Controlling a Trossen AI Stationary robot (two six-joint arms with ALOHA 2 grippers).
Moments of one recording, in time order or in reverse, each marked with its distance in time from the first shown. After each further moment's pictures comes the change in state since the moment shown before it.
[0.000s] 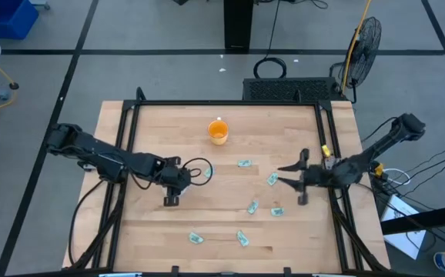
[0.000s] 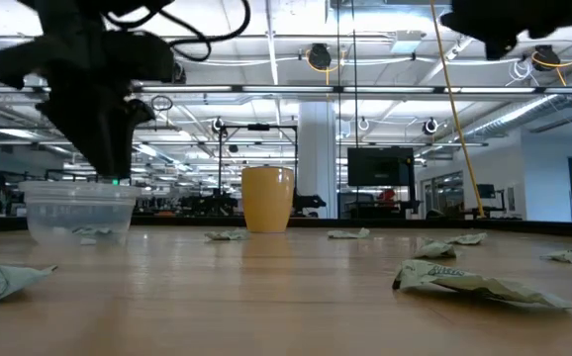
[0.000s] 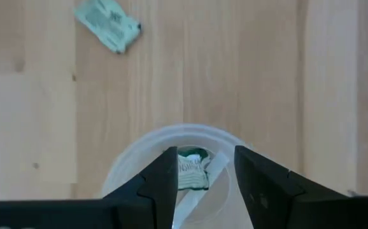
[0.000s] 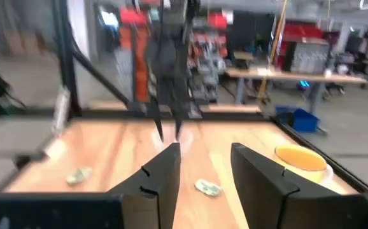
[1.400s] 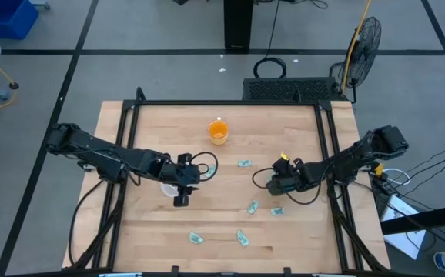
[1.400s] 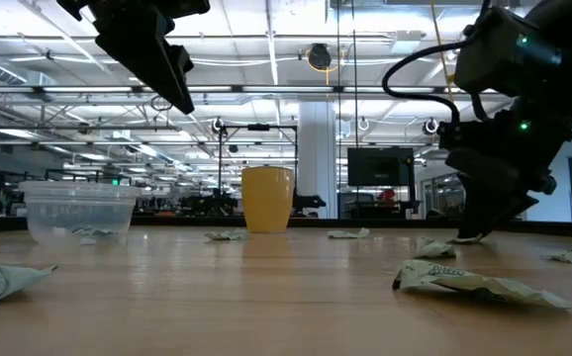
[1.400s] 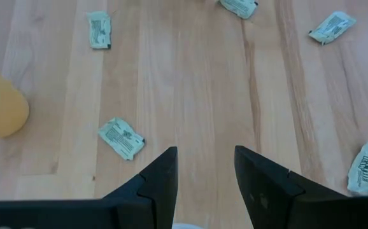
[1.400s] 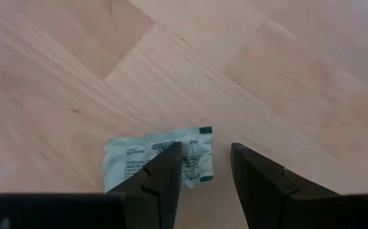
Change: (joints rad) left arm -0.006 0.000 0.154 0.114 -0.036 0.050; right arm -0.307 0.678 0.187 -0.769 -0.251 1.131
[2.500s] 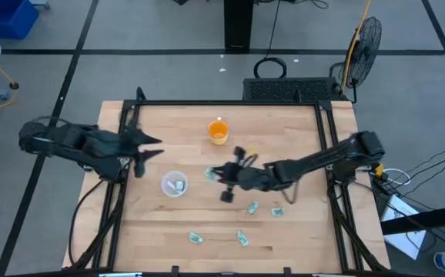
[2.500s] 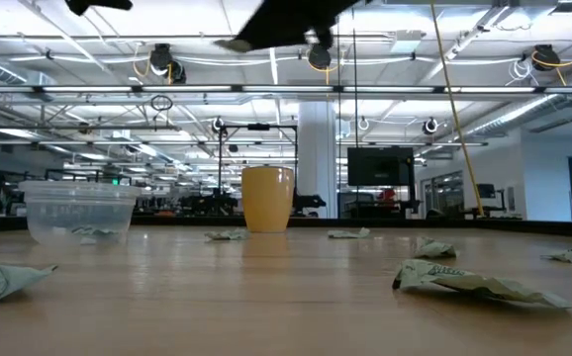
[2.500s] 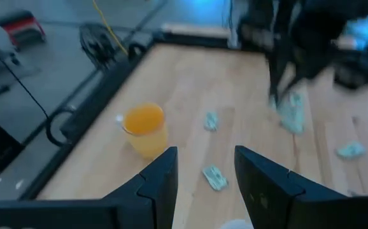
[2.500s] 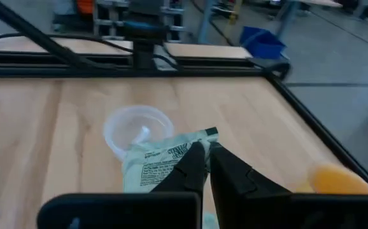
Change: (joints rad) left arm -0.004 -0.675 0.000 -0.239 -0.342 -0.080; right arm -0.030 0.276 0.741 0.426 0.066 -1.052
